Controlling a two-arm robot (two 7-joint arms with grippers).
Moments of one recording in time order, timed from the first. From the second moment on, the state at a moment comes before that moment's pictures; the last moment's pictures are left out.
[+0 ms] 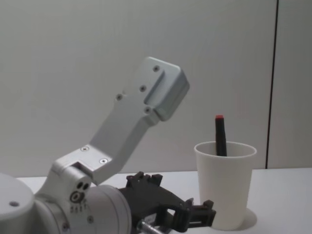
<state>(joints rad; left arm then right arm) -0.12 0.32 0.54 -1.74 -0.08 0.32 -0.07 0.23 0.42 0.03 -1.77 0.46 0.66 0.06</state>
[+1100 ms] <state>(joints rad) -0.08 0.30 0.53 -1.70 -0.13 0.35 0.02 0.23 0.42 0.03 -1.77 0.46 0.66 0.06</state>
